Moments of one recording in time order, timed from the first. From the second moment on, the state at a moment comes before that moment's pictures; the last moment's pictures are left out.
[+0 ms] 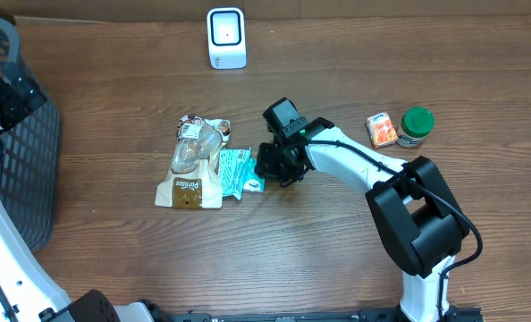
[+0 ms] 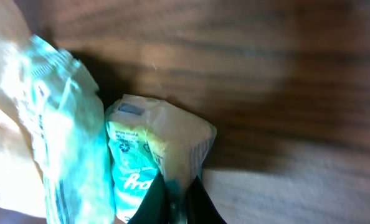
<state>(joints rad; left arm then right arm) 0.55 1.53 1.84 -1.15 0.18 -0.20 0.59 2.04 1.35 -0.61 -0.34 0.70</state>
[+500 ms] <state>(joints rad) 0.55 1.53 1.84 -1.15 0.18 -0.20 0.57 1.96 1.54 -1.09 0.18 0.59</state>
